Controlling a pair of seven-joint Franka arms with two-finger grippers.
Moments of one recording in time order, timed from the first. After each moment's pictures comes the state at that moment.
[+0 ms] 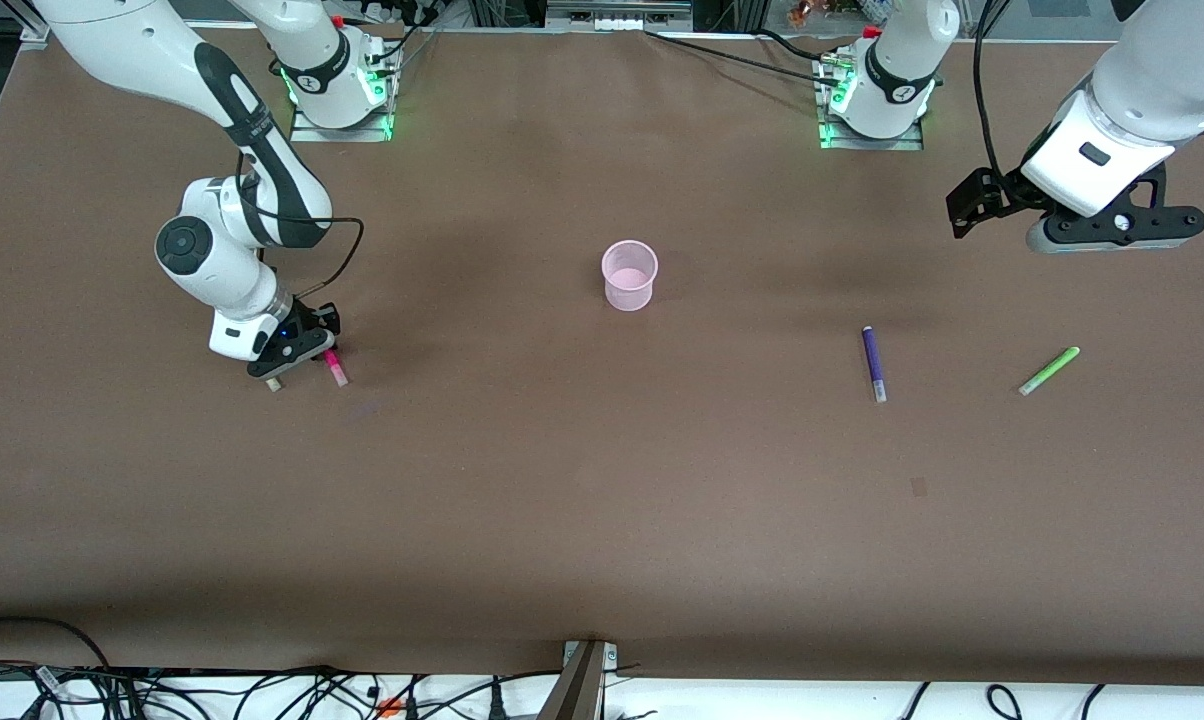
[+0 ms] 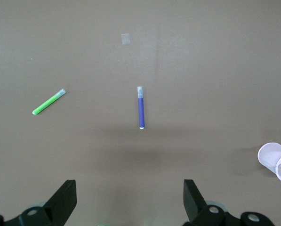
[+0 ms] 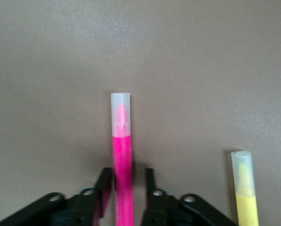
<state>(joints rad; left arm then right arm) 0.08 -0.05 -0.27 -1.69 0.04 1.56 -0.23 -0.01 0.37 0.09 -2.34 -0.02 2.76 -0.45</state>
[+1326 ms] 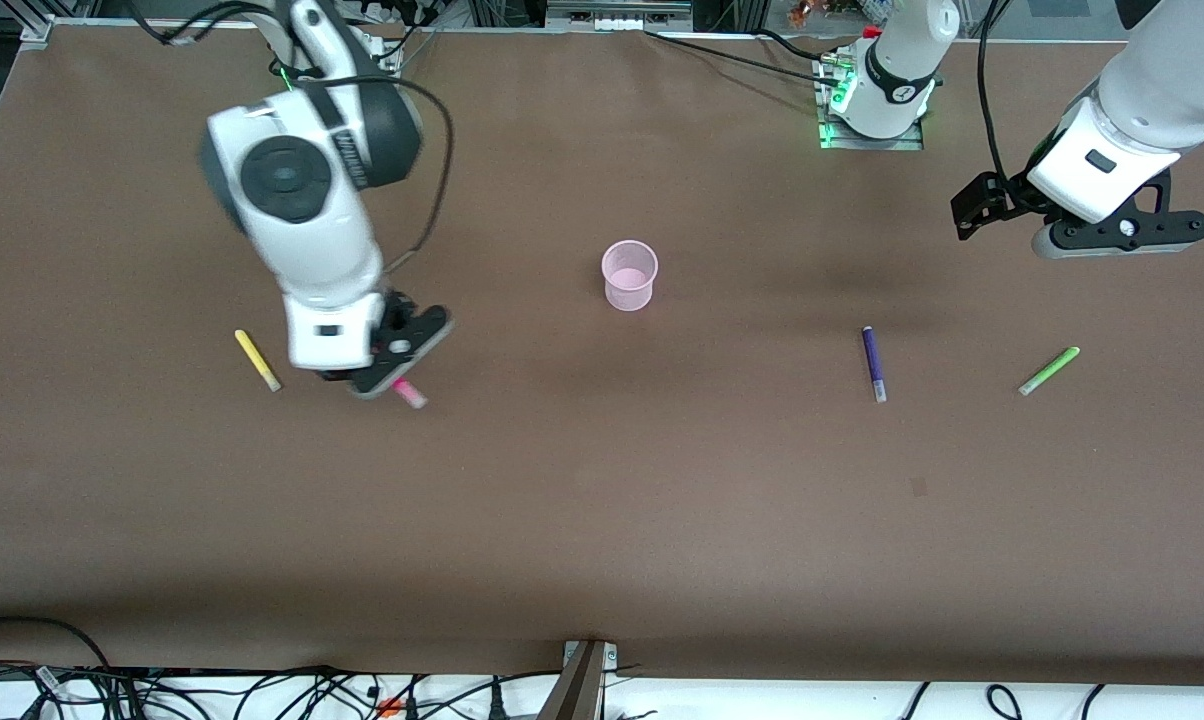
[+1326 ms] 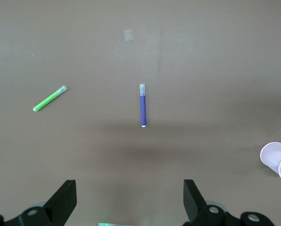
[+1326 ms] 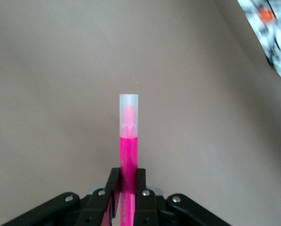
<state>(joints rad) 0.09 -0.04 -0.26 -1.69 0.04 1.55 -0.23 0.31 0.42 0.24 -1.48 -0.29 1.93 -0.30</state>
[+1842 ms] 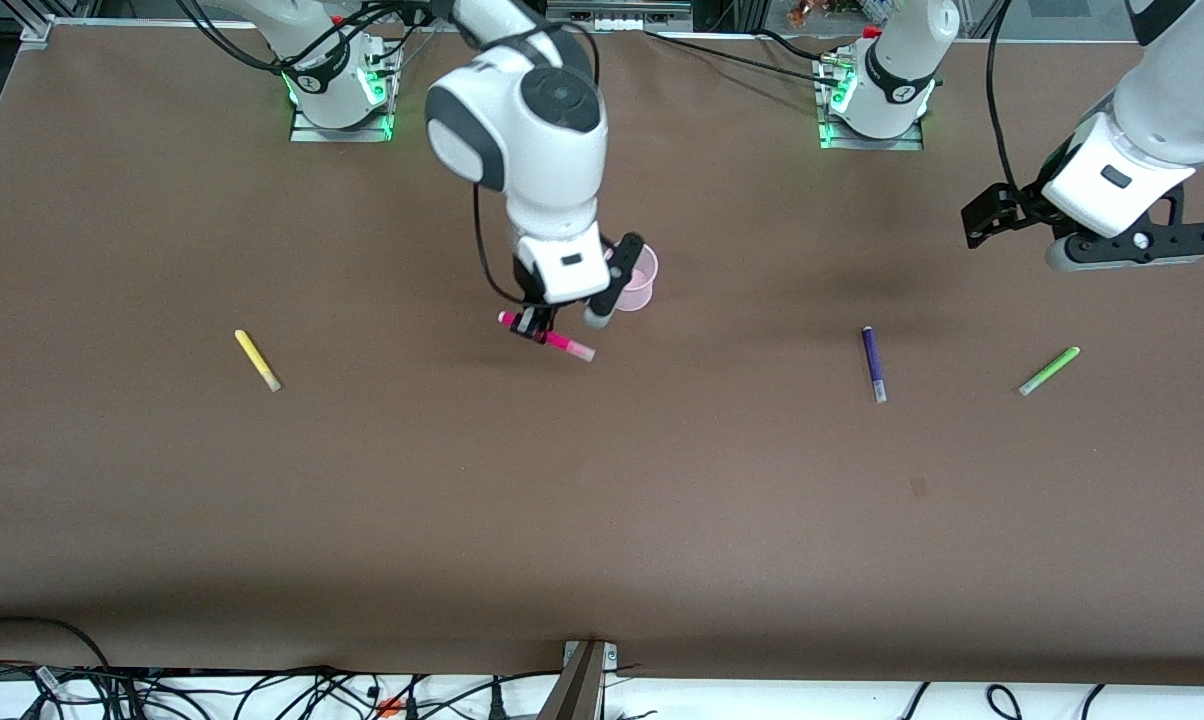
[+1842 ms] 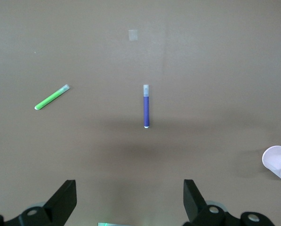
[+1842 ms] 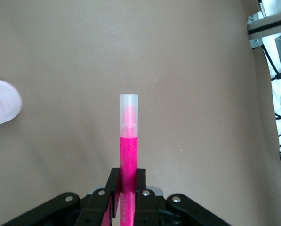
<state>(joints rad) 0.10 -0.02 -0.24 -1.67 0.04 1.54 -0.23 0.61 0.54 0.24 -1.31 -0.42 1.85 -0.28</state>
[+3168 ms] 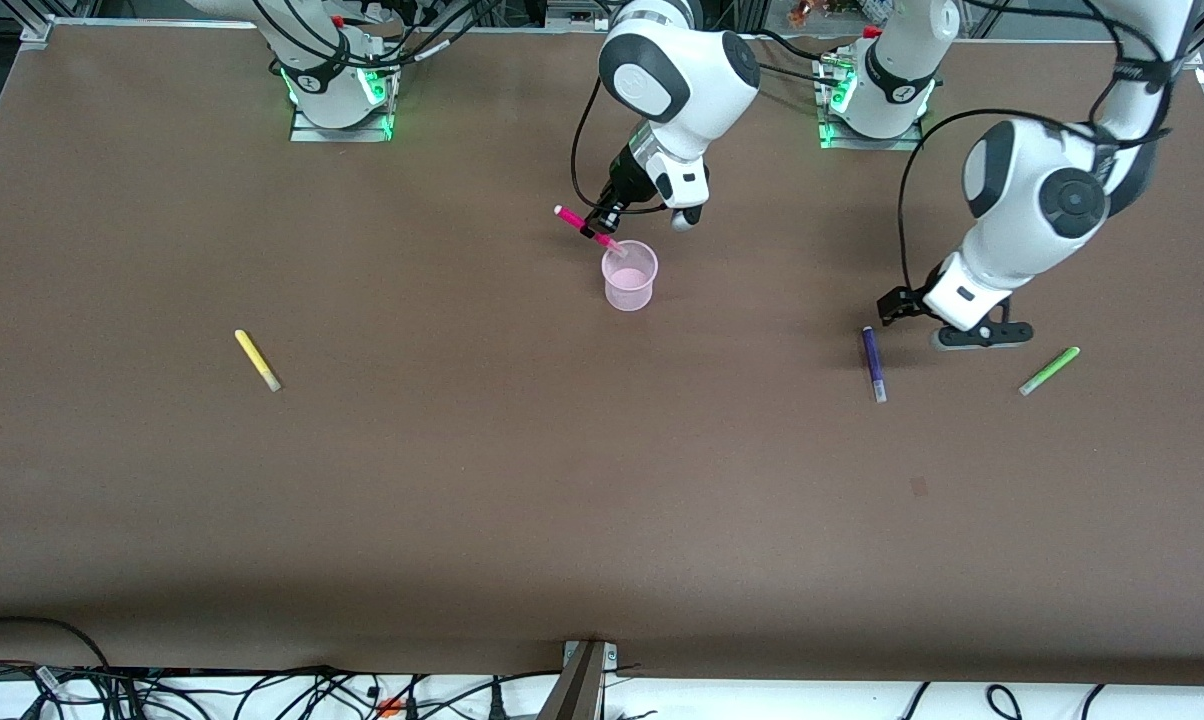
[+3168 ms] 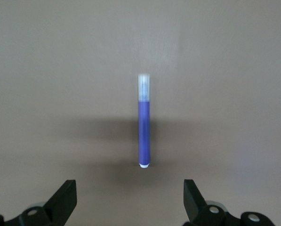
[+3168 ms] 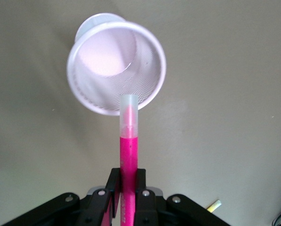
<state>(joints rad) 0.16 0.12 -0.25 -2.38 -0.01 2.45 -0.17 0.93 0.73 0.23 -1.28 -0.50 1.54 -0.01</state>
